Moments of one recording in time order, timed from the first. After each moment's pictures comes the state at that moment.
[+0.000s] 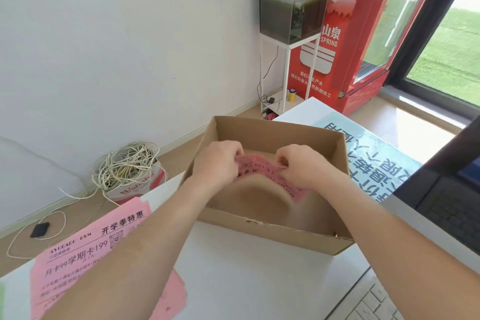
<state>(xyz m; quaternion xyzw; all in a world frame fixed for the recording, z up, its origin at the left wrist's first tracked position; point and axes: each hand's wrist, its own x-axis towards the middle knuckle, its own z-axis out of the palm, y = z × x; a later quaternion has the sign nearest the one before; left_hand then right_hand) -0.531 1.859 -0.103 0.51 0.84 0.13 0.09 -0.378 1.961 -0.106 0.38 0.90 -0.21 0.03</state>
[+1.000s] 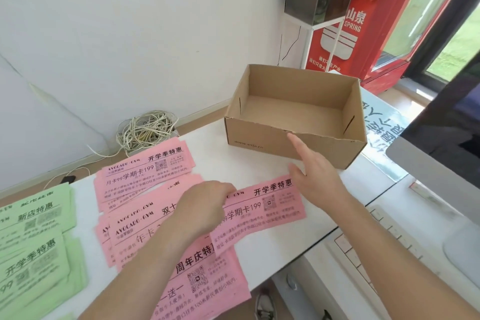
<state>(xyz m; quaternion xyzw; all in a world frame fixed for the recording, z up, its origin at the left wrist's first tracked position) -0.479 1.646 -0.132 0.51 0.84 0.03 0.18 -0.319 1.818 -0.148 0.35 0.89 -0.26 -0.14</state>
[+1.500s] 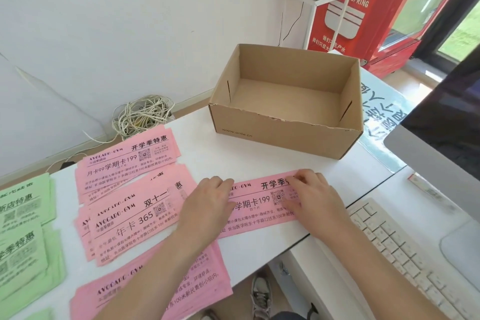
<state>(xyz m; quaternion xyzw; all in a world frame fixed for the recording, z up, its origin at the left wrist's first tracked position) -0.446 1.663 -0.185 0.51 0.85 0.07 0.10 -0.277 1.807 -0.190 0.35 0.92 -0.16 0.02</state>
